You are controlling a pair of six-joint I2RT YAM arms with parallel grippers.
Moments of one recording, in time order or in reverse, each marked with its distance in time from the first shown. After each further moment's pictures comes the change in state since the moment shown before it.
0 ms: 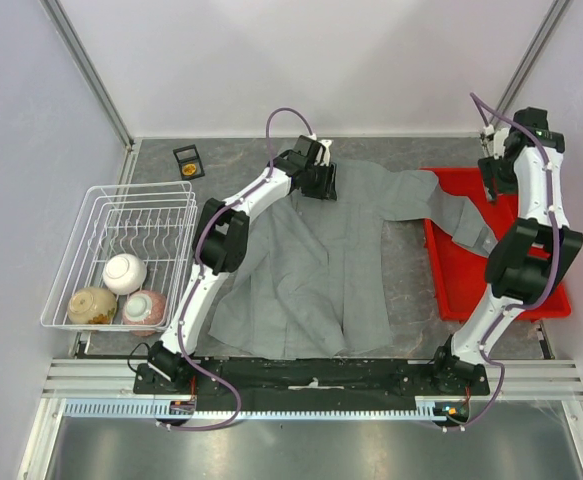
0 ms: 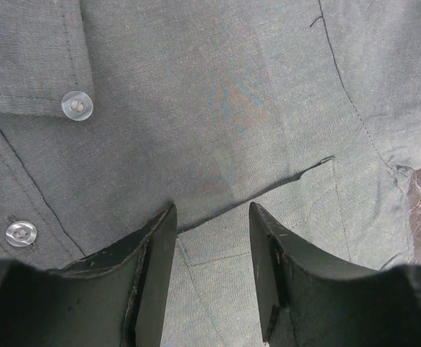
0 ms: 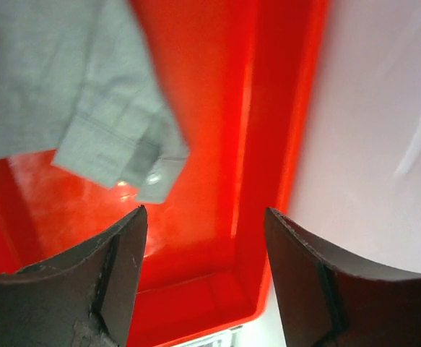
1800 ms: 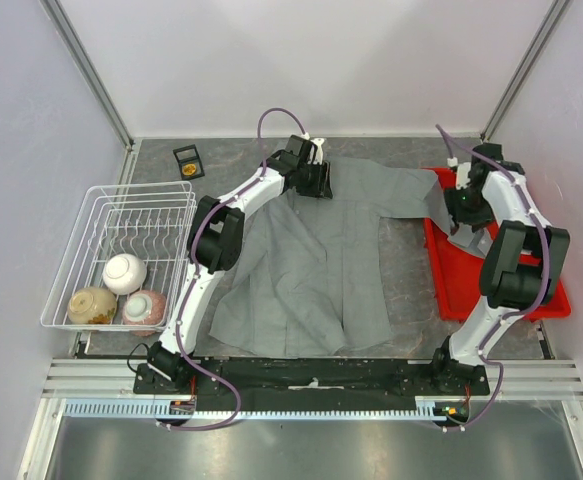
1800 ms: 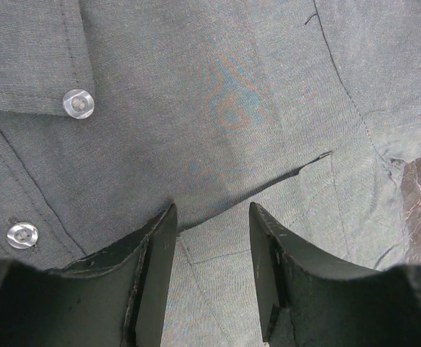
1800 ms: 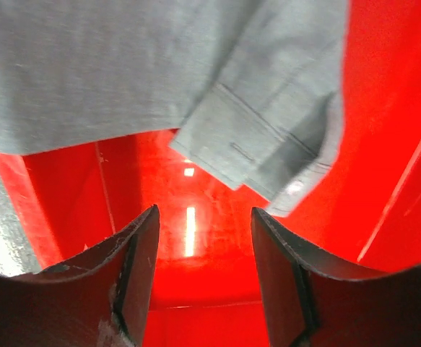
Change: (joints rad) left arm 0.034 -0.034 -0.083 0.074 0.044 -0.004; right arm 0.086 -0.113 -0.413 0.141 -0.176 0.161
